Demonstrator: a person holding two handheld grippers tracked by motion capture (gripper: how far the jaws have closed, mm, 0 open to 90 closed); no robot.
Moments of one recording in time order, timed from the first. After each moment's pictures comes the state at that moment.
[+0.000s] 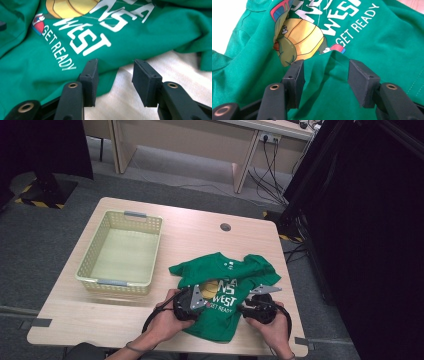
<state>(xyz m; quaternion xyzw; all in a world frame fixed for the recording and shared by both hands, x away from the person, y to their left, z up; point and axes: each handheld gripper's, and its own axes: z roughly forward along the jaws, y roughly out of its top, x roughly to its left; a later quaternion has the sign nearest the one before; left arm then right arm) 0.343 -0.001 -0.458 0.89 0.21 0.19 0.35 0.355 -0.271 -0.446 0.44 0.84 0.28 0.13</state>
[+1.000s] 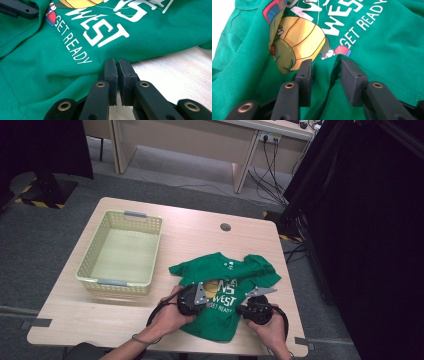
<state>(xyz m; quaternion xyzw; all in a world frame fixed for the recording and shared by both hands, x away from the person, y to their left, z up) 0.360 -0.010 -0.465 0.91 0.19 0.17 0.34 0.354 -0.263 -0.453 0.43 0.86 0.27 0.10</state>
